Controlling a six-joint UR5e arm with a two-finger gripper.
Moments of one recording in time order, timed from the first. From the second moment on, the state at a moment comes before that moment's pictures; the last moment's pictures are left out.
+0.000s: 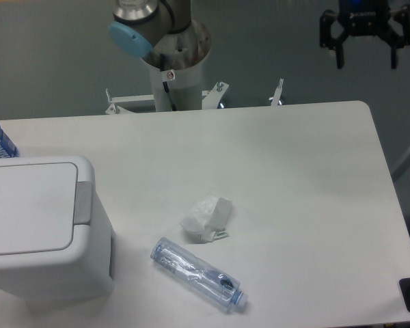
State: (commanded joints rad) arm 3.00 -1.50 -1.65 -1.08 1.41 1.44
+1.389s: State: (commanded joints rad) arm 2.43 -1.61 -1.61 -0.89 1.41 0.41
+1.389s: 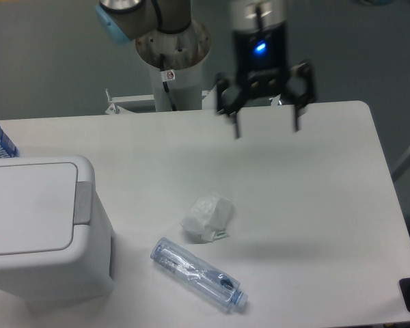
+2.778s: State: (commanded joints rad) arm 2.18 -1.76 -1.54 -0.87 1.39 0.05
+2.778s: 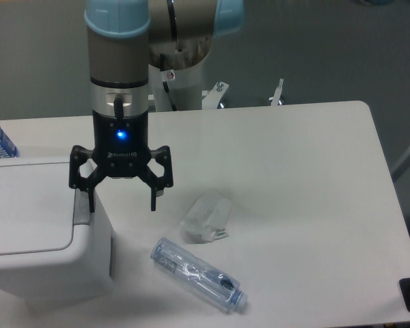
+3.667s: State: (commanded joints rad) arm 2.18 -1.76 -1.55 -0.86 1.39 0.05
